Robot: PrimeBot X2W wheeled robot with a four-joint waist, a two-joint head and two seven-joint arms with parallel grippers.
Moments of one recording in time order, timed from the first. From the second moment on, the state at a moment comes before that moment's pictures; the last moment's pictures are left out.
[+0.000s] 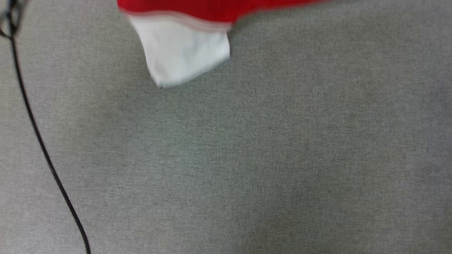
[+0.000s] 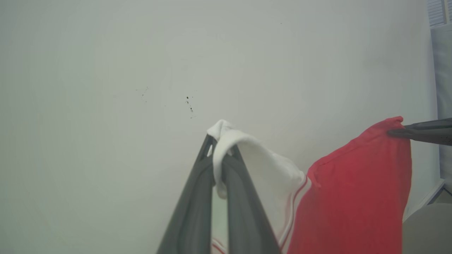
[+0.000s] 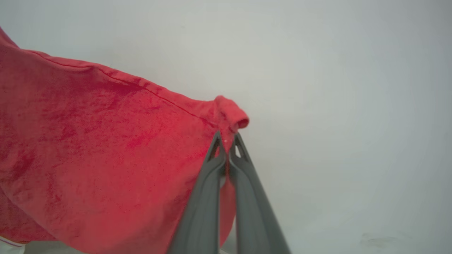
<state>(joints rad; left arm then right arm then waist) -1.63 0.60 -0.70 0.24 -0.82 0.02 0.00 -1.44 -0.58 0.38 0.31 0.51 0.13 0.48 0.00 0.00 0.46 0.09</state>
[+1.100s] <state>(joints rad) -1.06 0.56 -0.83 0.48 -0.89 -0.04 -0.22 -1.13 -0.61 0.79 0.56 0.69 0.13 0.19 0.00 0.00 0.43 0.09</state>
